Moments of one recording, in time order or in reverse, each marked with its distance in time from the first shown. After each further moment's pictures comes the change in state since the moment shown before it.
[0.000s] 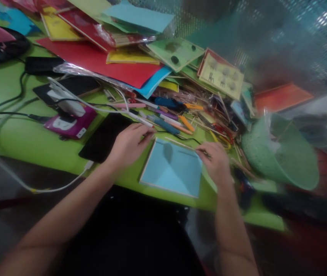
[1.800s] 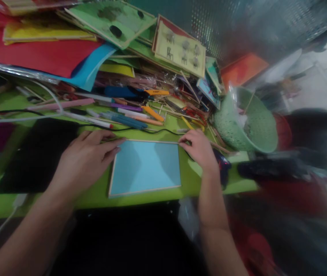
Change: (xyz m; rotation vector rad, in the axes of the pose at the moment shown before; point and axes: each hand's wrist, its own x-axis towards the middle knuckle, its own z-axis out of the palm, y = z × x) left_hand -0.007 -0.013 0.005 0.357 -0.271 0.143; right_hand -0.009 0.027 -0.015 -0.053 -0.176 0.321
